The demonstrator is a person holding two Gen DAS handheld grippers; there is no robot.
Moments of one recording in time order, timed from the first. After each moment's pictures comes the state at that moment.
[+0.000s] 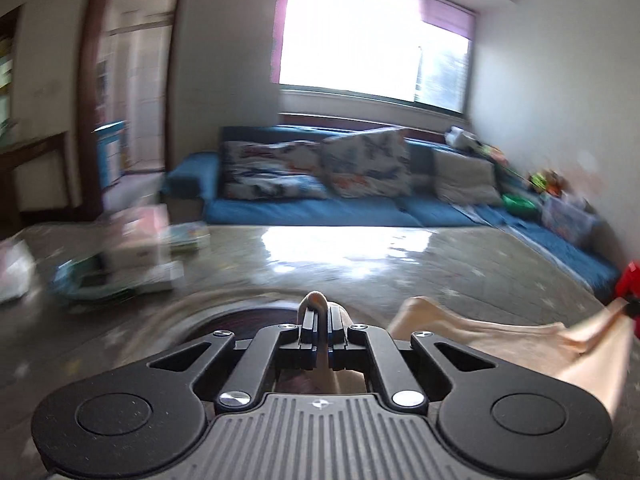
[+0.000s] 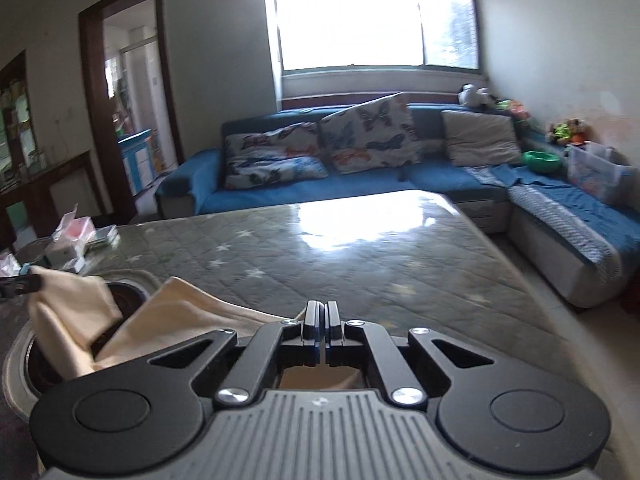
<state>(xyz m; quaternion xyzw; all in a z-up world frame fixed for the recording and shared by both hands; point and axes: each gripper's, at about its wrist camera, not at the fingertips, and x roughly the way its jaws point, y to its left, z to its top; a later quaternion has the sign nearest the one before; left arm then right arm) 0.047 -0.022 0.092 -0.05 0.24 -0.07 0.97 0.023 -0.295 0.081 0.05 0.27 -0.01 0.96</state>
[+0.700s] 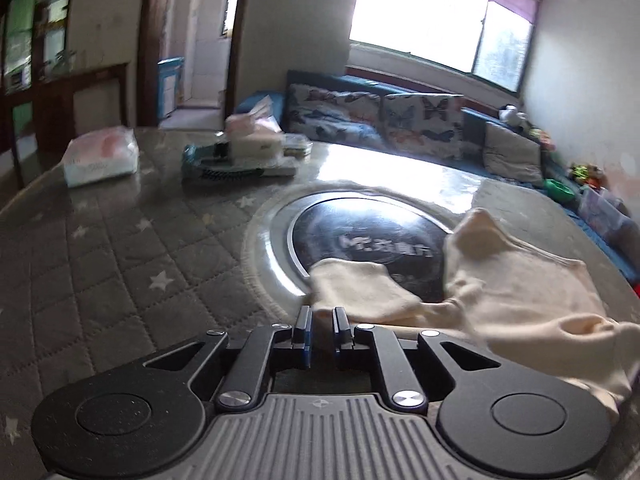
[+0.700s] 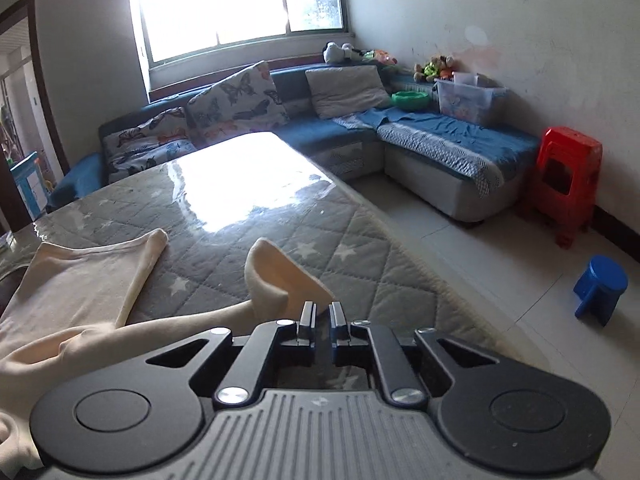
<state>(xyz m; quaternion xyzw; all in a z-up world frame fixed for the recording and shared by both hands) -0.066 0.043 0.067 -0.06 0.31 -0.05 0.95 -0.085 -0.396 0.028 0.11 0.31 -0.17 0.93</state>
